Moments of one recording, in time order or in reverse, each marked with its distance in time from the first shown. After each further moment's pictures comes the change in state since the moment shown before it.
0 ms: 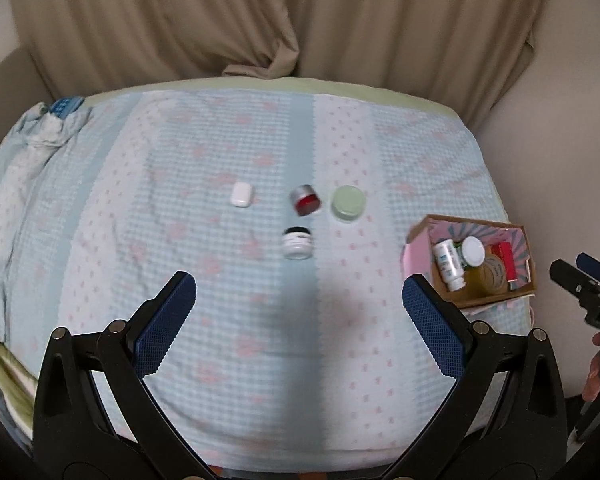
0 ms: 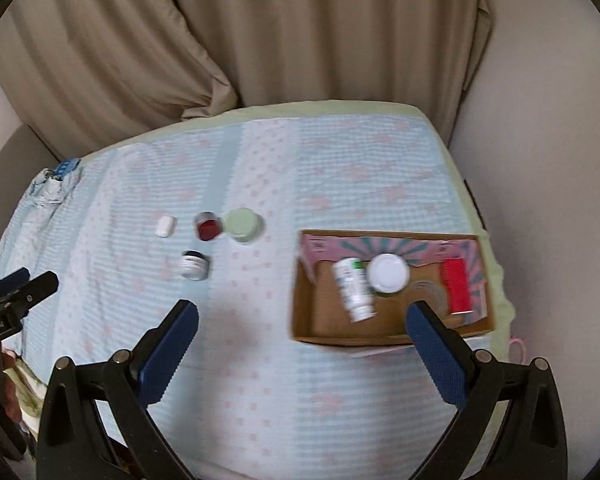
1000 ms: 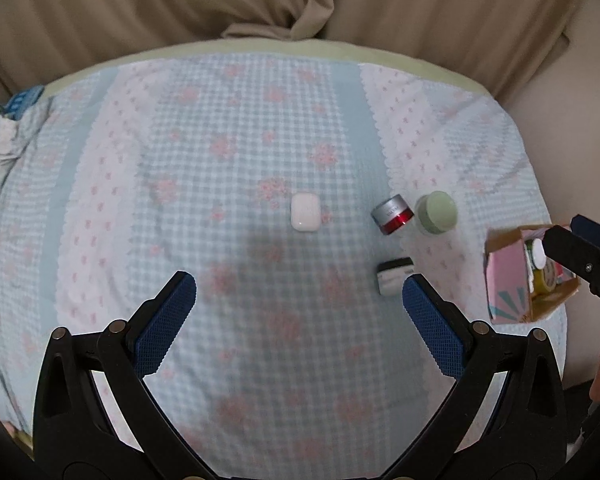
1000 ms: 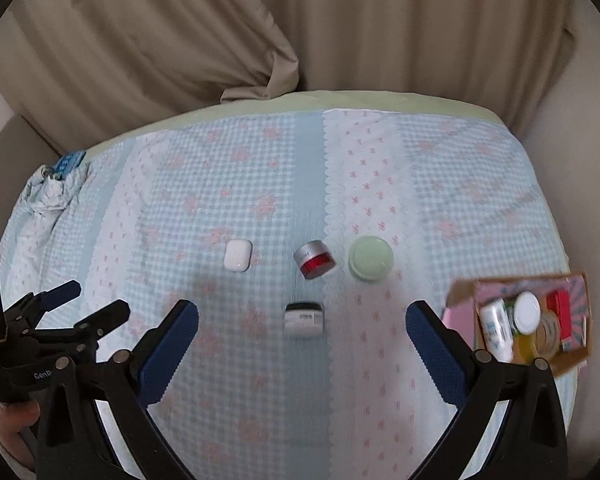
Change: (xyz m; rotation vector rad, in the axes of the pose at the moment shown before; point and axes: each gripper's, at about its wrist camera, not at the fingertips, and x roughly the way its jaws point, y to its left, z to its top) left arm 0.187 0.152 0.092 0.062 0.154 -0.090; right arm 0.147 0.212 0.083 -0.013 0.075 0.009
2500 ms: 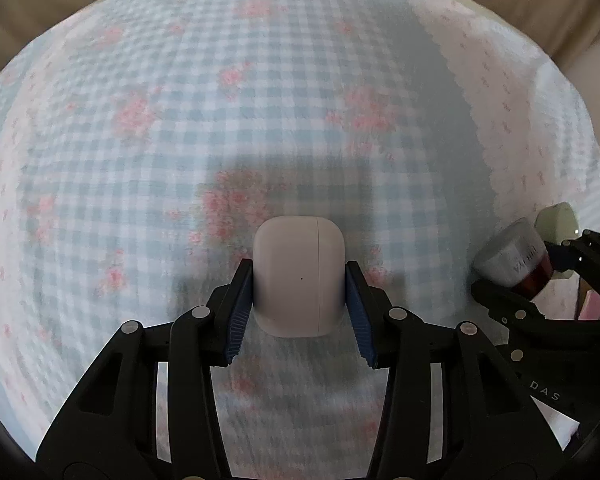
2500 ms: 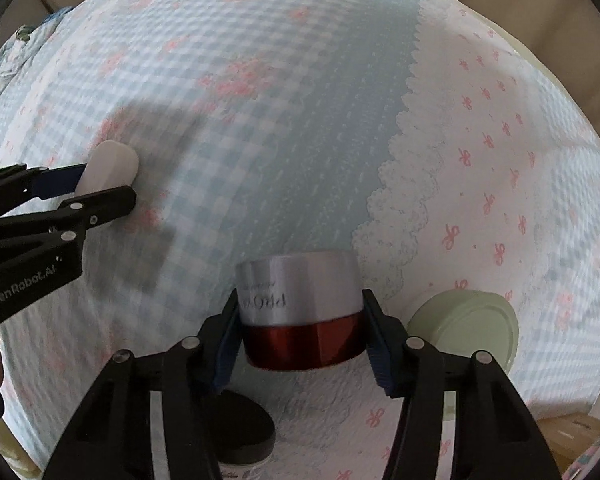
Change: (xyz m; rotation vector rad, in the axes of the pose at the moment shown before) left arm 0.231 -0.009 0.039 0.012 0.115 0.037; right arm 0.285 0.002 0.014 -0.340 0.295 -0.027
